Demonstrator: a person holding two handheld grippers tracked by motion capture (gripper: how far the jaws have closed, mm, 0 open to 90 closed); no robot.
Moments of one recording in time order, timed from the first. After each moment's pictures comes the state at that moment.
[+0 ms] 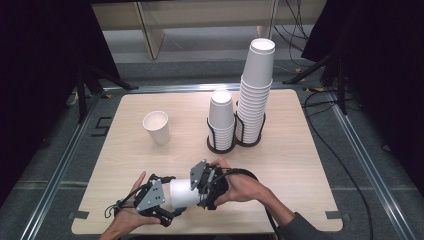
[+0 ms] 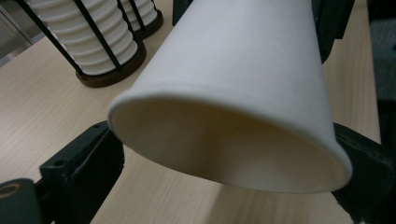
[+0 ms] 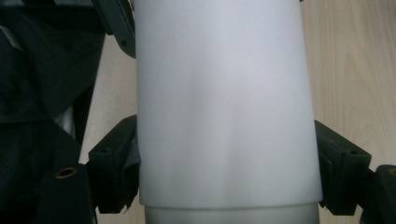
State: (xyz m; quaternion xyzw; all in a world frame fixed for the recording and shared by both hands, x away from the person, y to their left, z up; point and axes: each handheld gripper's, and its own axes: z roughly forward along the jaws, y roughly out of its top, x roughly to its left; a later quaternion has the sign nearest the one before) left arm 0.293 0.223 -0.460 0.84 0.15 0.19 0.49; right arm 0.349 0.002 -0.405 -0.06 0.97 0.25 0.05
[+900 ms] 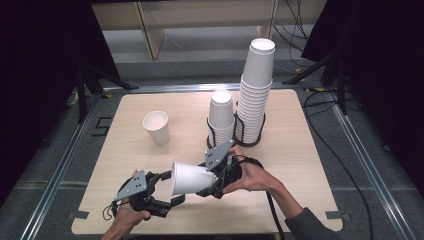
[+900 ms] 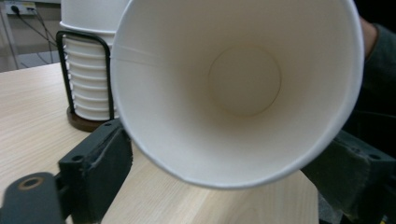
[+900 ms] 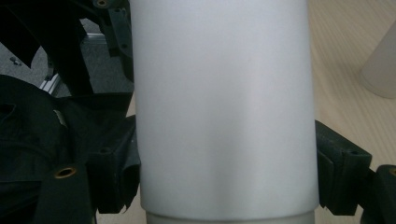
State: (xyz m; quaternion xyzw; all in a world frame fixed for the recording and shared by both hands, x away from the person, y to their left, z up) left arm 0.296 0.235 -0.450 0.73 0.23 0.10 0.64; right arm 0.372 -0.030 -0.390 -0.04 0.91 0.42 -0.01
